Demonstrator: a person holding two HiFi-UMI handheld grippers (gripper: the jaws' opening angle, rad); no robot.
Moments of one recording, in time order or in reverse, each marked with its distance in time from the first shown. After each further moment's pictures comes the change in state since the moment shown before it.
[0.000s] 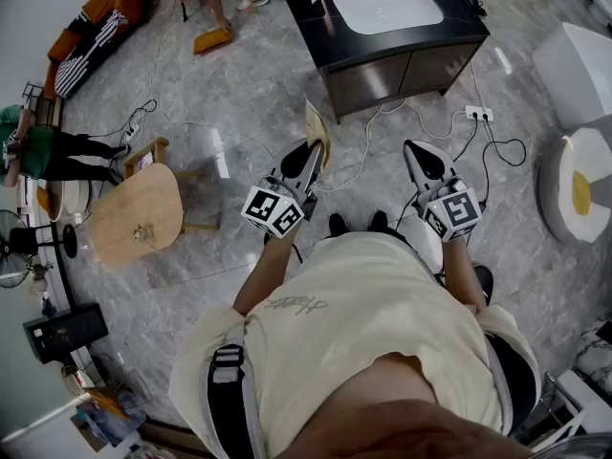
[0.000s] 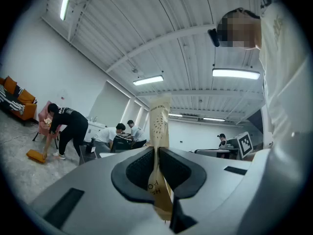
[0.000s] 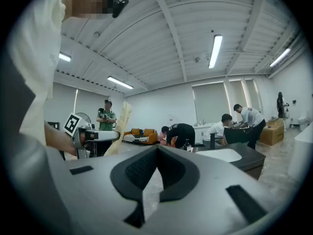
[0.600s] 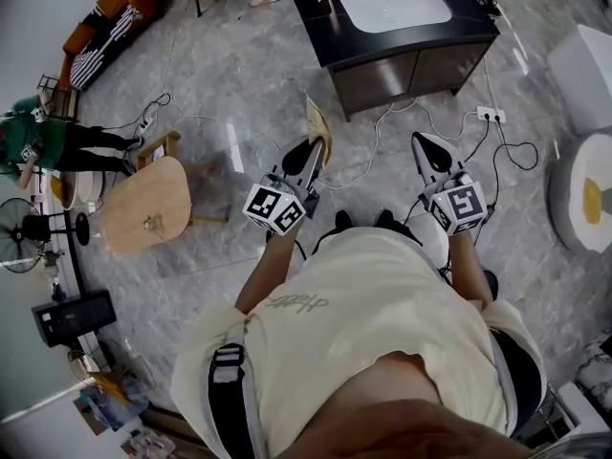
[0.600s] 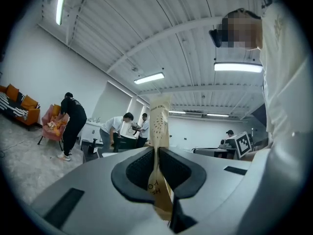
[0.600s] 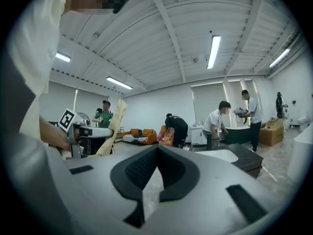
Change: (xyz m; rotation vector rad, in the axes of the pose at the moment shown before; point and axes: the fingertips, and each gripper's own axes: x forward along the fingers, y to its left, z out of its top) left arm 0.028 -0.026 -0.003 0.025 0.026 0.052; right arm -0.017 -0.053 0.003 -0.009 0.003 -0.007
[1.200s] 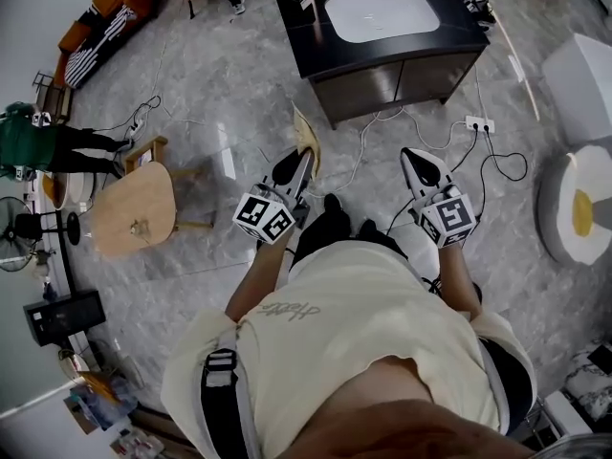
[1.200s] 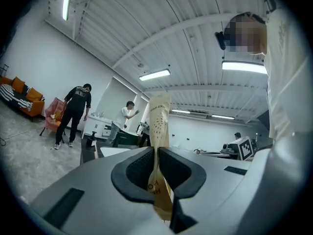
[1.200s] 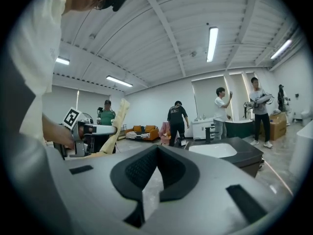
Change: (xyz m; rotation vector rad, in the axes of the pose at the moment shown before) left arm 0.051 -0.009 -0.028 -0.065 0.027 0.043; right arm -0.009 -0.055 -0.028 0.037 0.057 0.045
